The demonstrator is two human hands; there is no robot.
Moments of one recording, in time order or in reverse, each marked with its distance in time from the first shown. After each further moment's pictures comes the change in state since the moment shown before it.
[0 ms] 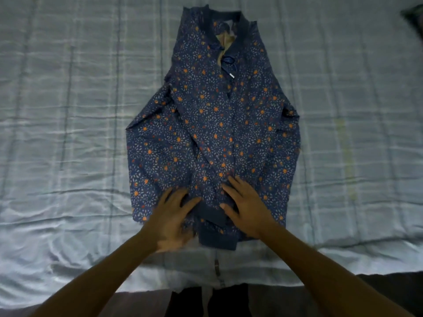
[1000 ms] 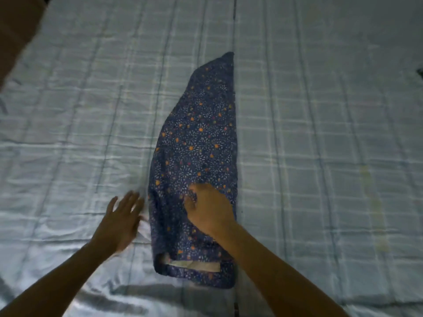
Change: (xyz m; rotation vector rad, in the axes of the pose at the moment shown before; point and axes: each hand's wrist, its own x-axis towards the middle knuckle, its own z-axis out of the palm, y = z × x) left_hand -0.060 -0.150 -0.039 -0.045 -0.070 -0.481; right_hand 0.107 -0.151 -0.042 0.140 0.043 0.047
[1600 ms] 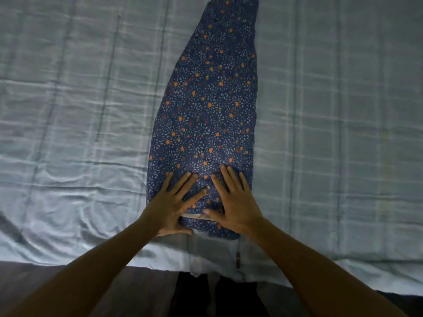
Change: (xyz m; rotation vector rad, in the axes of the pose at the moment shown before) left_hand -0.024 0.086 0.056 0.364 -0.017 0.491; right_hand -0.064 0.096 0.076 -0.371 -0.104 -0.245
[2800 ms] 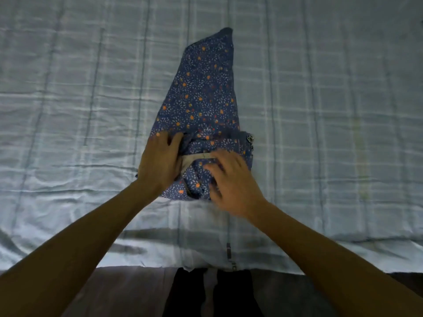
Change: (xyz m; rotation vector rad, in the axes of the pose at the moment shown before) left_hand 0.049 -0.012 -0.099 -0.189 0.424 -0.456; right_hand -0.014 -0.003 -0.068 -0.057 0.416 -0.122
